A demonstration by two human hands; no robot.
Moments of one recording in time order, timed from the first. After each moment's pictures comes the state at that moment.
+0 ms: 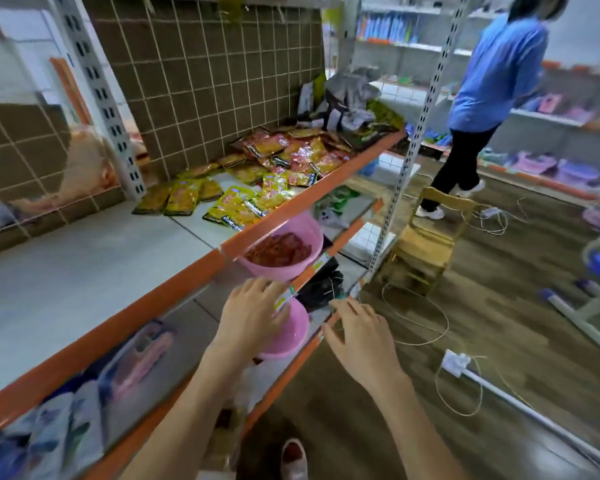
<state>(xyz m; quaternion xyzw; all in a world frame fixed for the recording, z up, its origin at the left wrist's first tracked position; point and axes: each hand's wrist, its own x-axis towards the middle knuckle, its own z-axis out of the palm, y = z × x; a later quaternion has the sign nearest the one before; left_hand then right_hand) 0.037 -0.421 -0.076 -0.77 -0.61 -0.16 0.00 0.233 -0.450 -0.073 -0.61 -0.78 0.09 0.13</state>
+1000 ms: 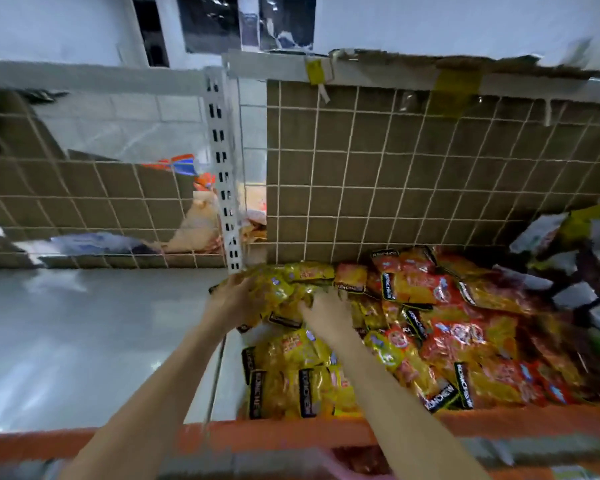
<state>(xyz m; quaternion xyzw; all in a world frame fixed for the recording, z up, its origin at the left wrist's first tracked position) -0.129 -0.160 -0.051 -0.37 -0.91 -0.16 -0.07 0.002 -0.021 -0.053 -0.35 -0.91 0.23 0.02</state>
